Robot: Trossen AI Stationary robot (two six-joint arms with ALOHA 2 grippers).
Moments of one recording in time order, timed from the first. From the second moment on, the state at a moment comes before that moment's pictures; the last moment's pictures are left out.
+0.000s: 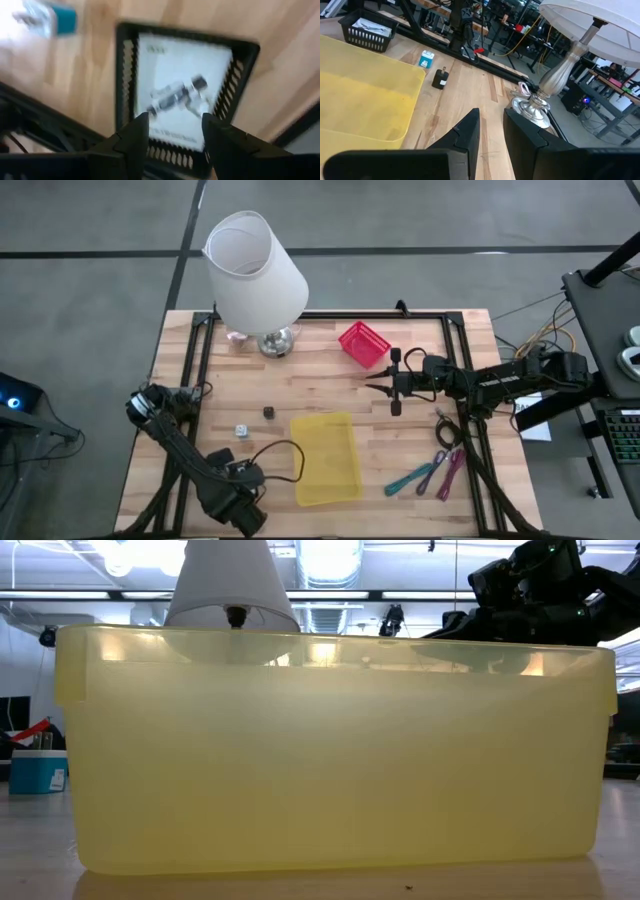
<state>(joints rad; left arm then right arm) -0.81 1.86 1.56 -1.43 0.03 -1.27 -0.18 1.17 0.25 0.79 -0.12 -0.42</state>
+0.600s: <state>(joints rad) -0.69 1.86 1.55 -1.43 -0.56 -0.85 -0.18 1.17 0.25 0.76 -0.12 -0.42</state>
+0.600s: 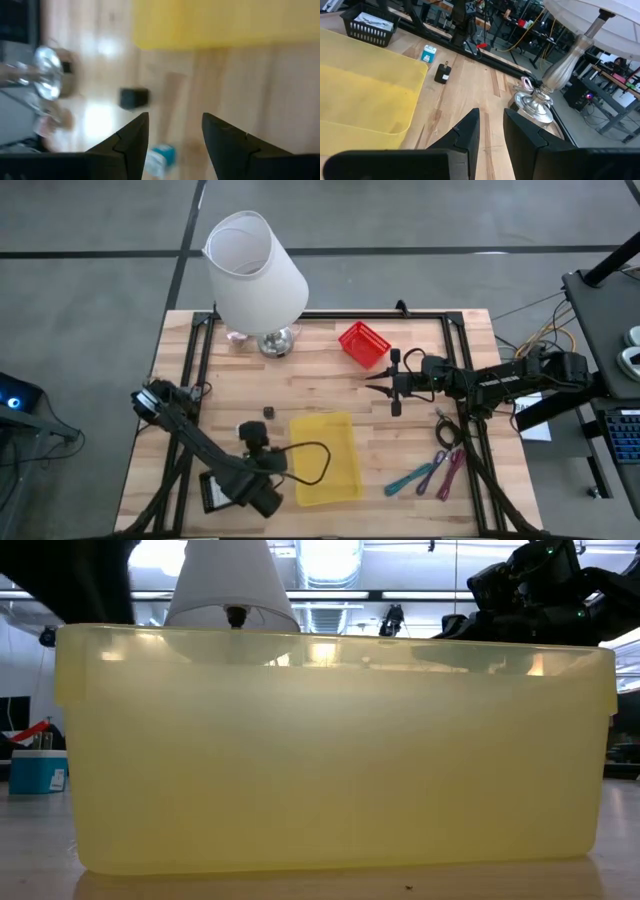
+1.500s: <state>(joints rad) -0.49 1.42 1.20 -1.24 -0.52 -0.73 -0.18 1.17 0.25 0.76 -0.11 -0.54</state>
